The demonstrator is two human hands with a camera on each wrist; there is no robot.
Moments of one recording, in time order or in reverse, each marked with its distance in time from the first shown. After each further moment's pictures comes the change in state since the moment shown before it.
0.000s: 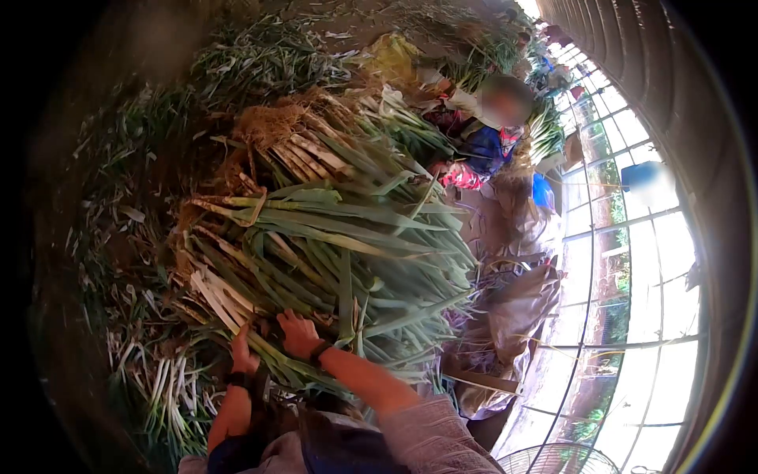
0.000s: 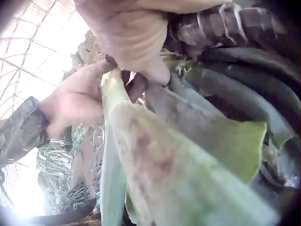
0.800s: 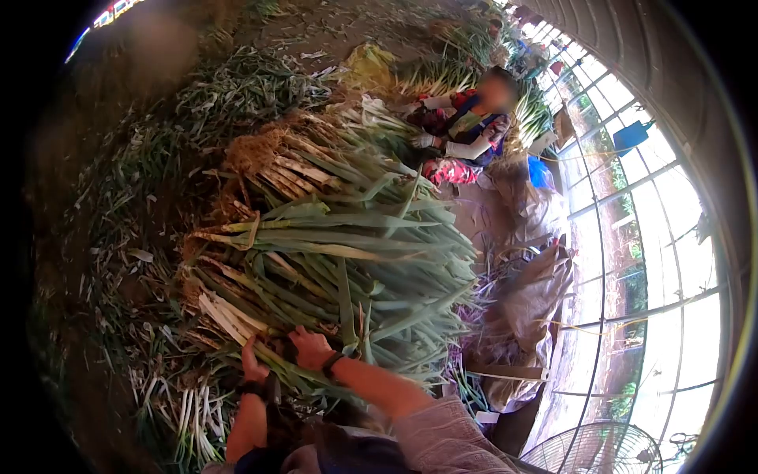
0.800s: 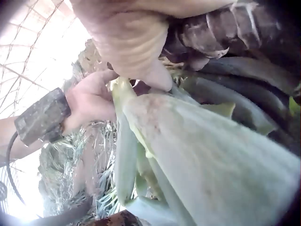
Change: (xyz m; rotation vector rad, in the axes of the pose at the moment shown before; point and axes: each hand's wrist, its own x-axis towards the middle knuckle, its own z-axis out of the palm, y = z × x) left_hand 0.041 -0.002 -0.016 -0.071 -0.144 -0.018; right_hand -0.014 0.001 -0.004 0.046 -0.016 -0.004
